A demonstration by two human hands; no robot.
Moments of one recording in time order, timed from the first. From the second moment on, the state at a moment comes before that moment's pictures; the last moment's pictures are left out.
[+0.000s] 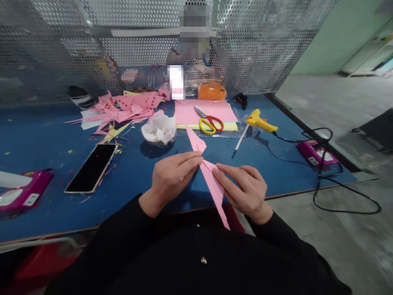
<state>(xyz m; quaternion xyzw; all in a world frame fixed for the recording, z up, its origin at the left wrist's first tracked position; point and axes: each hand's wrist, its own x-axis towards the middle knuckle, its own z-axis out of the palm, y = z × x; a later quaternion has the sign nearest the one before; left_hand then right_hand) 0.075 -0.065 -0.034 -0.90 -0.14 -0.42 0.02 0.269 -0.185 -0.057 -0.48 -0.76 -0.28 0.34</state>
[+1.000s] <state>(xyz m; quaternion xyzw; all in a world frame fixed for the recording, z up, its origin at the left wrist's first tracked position) 0.036 -0.097 -0.070 -0.94 -0.19 -0.23 -0.16 0.247 -0.183 -0.074 -0.50 -0.83 -0.08 0.24</state>
